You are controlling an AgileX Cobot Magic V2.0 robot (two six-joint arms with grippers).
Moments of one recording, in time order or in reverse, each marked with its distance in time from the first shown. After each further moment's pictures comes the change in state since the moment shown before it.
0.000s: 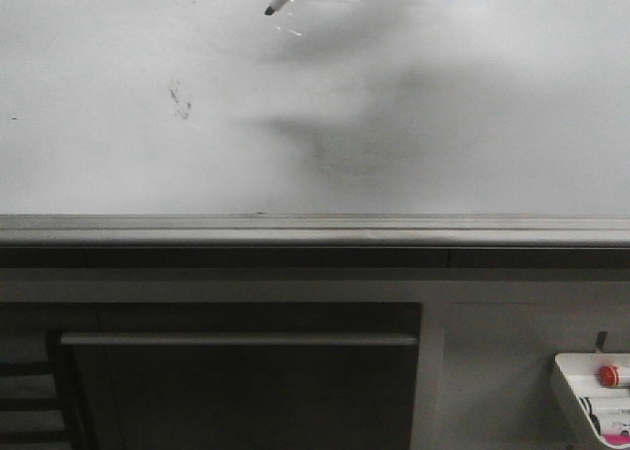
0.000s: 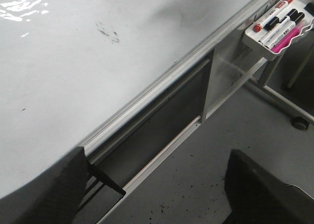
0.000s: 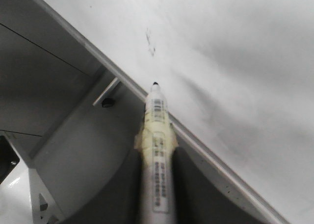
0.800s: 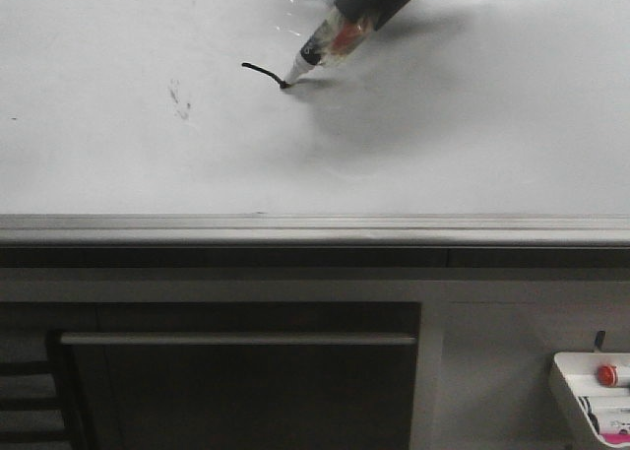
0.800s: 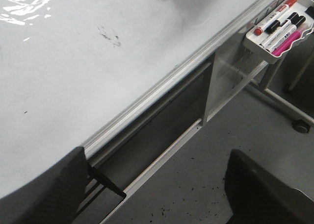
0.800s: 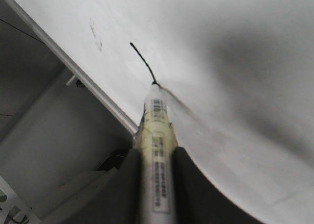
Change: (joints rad) left arm 0.000 0.000 0.000 0.000 -0.010 -0.001; right arm -0.036 0.153 -0.060 -0.060 0.013 -0.073
